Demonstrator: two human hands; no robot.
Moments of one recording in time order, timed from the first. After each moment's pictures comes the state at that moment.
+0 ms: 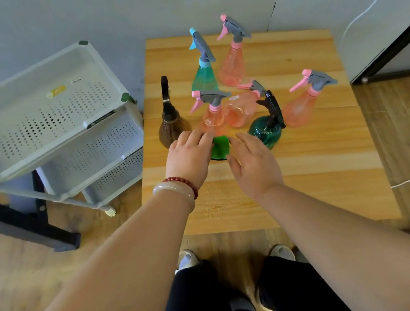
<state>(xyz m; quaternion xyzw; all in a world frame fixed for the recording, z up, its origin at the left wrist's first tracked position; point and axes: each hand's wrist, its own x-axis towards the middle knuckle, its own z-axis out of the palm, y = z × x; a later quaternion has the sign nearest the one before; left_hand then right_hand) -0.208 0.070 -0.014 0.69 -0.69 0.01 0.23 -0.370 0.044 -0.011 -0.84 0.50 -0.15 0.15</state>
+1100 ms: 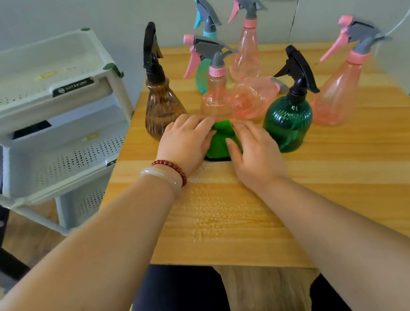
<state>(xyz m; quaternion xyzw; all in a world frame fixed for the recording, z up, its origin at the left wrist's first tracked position) -0.205 0.033 -0.149 0.66 -0.70 0.12 0.23 -0.370 -0.007 -0.168 -0.85 0.43 -0.30 0.10</state>
